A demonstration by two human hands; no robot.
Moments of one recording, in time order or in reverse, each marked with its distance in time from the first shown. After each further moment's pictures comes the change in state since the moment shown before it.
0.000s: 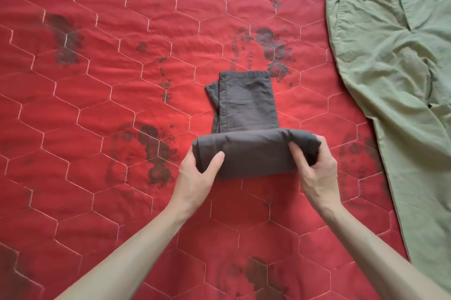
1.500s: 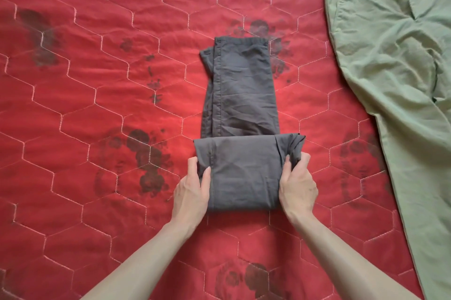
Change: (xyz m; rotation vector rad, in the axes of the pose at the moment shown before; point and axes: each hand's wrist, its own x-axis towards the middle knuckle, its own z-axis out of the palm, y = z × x) left_hand 0.004 -0.057 0.018 0.533 0.058 0.020; right_hand -0.018 0.055 0.054 -0.555 0.126 0.338
